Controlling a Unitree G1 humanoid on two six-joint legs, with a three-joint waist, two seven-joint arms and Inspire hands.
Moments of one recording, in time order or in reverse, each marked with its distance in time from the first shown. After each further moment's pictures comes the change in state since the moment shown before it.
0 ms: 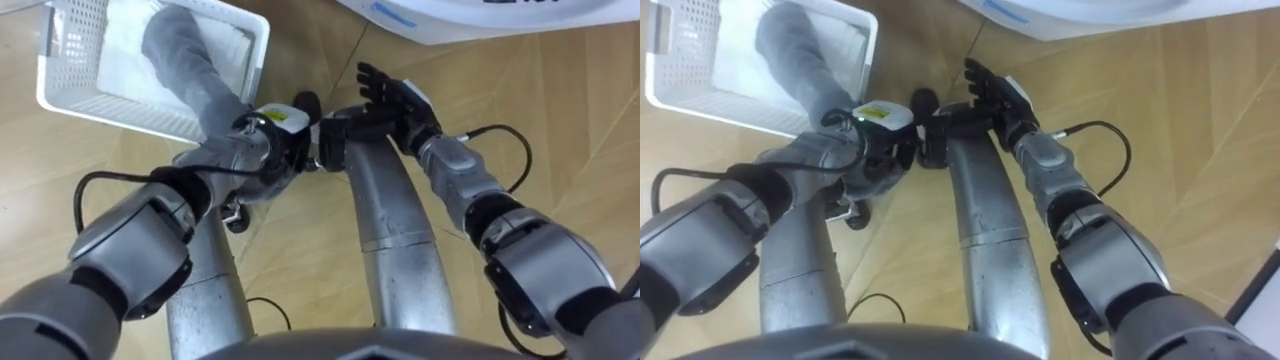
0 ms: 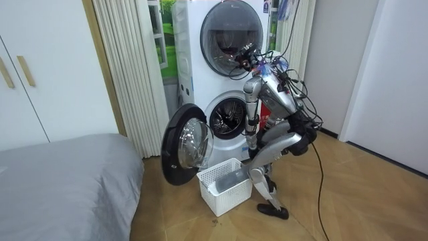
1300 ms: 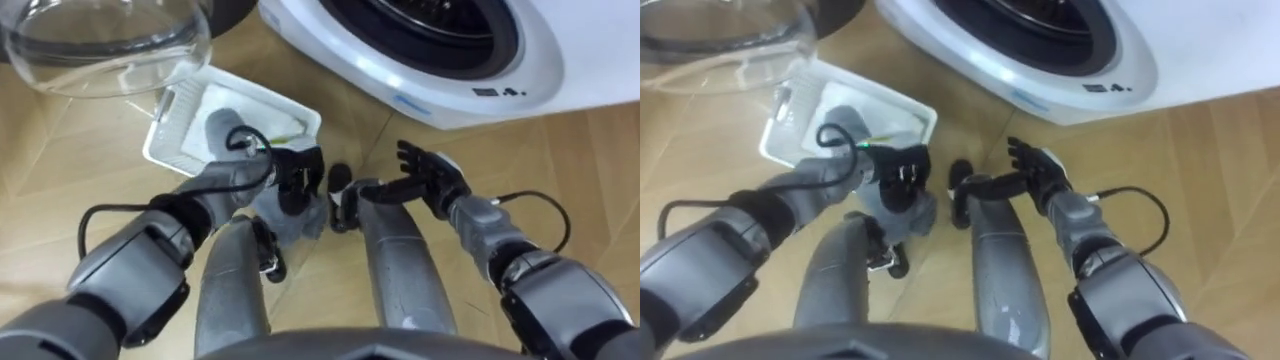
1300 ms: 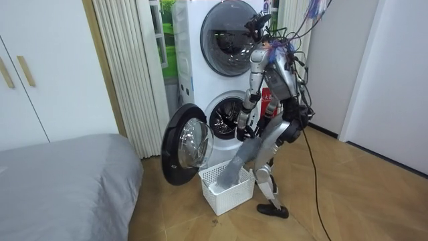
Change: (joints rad) left arm 0.115 0.017 0.186 -0.167 -0.318 -0.053 -0.073; right arm 0.146 -0.075 -0.046 0.108 -0.085 0.063 0.002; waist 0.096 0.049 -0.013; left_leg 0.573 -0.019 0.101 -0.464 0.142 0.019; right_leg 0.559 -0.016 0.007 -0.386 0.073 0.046
